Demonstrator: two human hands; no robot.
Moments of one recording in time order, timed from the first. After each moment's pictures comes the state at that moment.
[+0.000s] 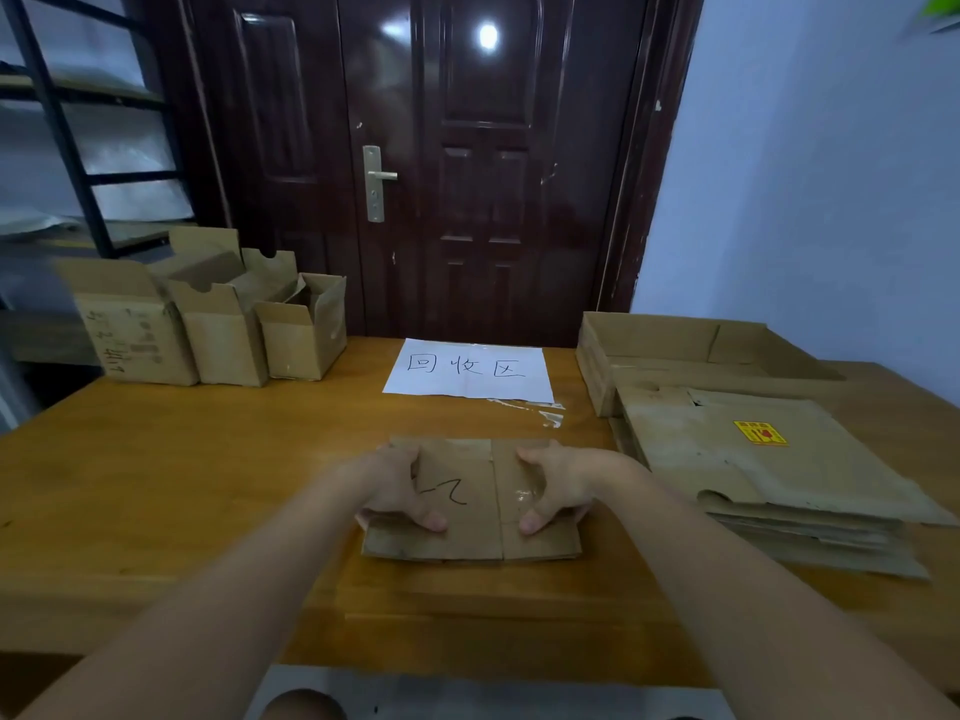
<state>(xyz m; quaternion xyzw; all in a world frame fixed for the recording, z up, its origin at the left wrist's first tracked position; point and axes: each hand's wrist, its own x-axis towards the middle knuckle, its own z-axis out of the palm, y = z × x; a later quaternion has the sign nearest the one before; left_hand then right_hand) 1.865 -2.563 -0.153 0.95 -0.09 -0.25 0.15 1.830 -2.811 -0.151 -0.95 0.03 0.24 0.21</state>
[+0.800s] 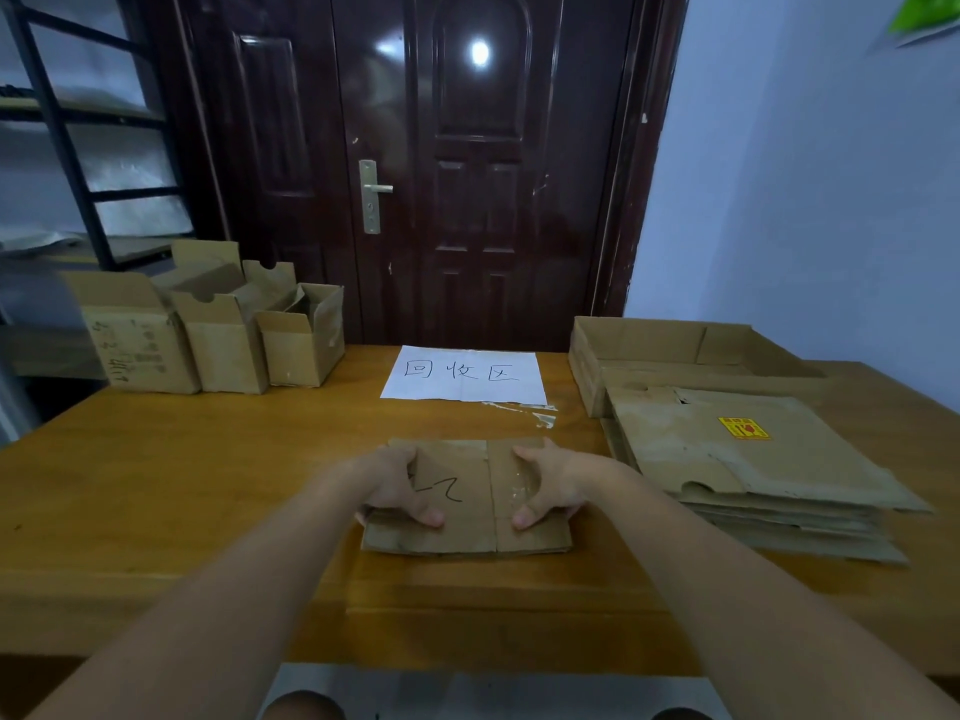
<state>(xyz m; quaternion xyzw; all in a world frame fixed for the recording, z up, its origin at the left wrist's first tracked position) 1.863 -2.566 -0.152 0.95 -0.07 -0.27 0.17 1.825 -2.814 -0.163 -0.95 0.03 0.20 0.24</state>
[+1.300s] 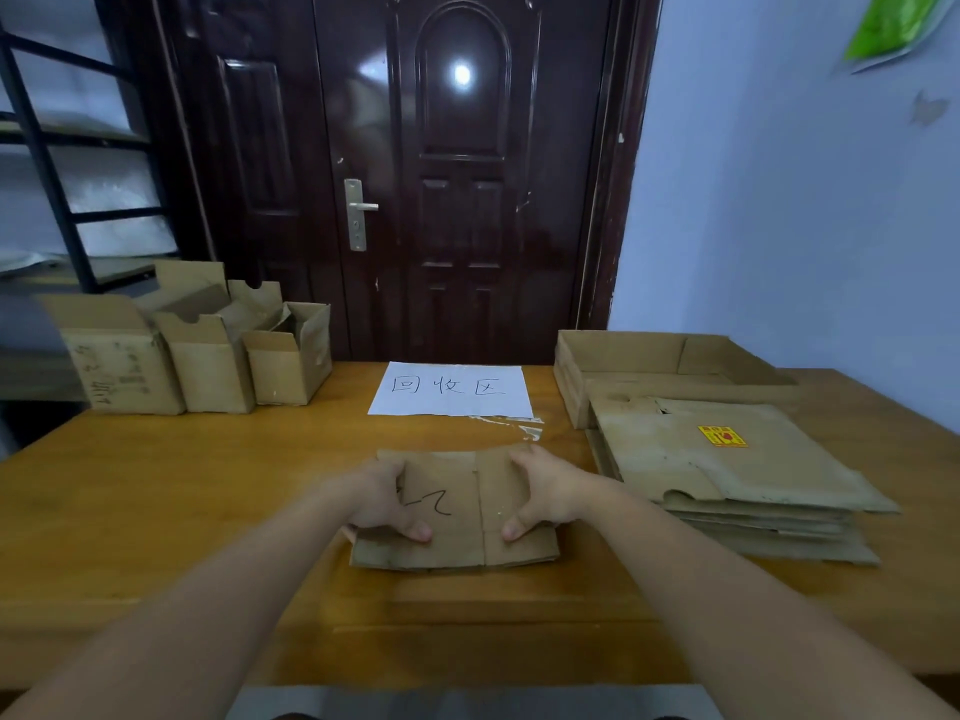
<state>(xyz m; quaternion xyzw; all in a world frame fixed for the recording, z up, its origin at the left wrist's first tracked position) 1.874 -2.561 -0.164 0.96 -0.12 -0.21 0.16 1.816 -2.820 -0.162 -0.97 0.00 0.12 0.23</state>
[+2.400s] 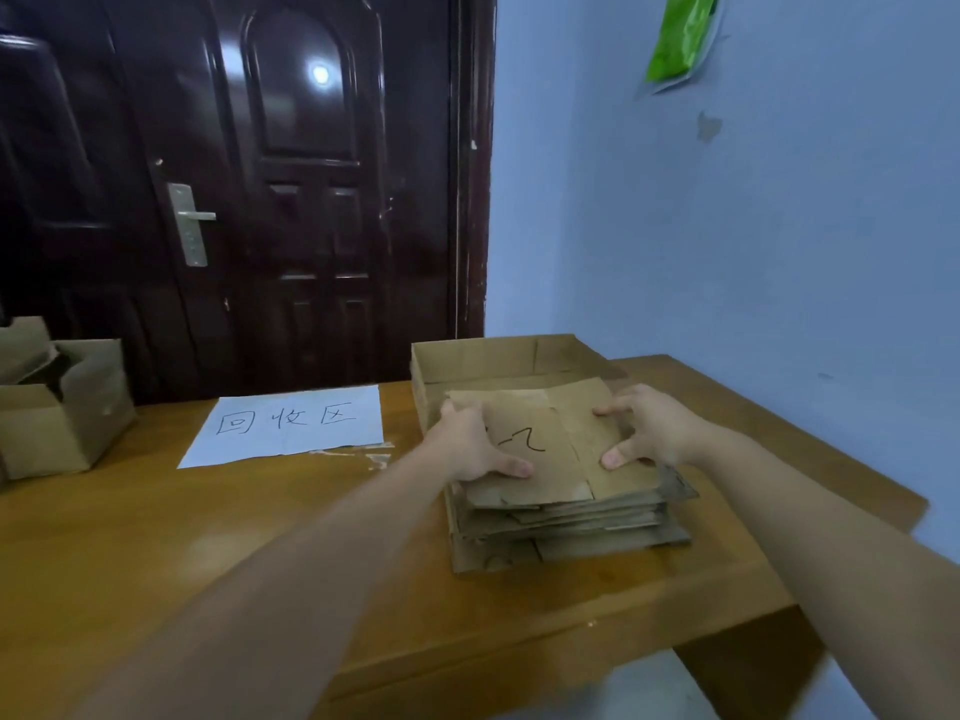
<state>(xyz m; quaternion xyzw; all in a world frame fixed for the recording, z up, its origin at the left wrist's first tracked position) 1.839 -2.855 -0.104 0.92 -0.28 -0.11 0.26 1.708 -3.092 -0.072 -0.97 0.16 -0.02 0.17</state>
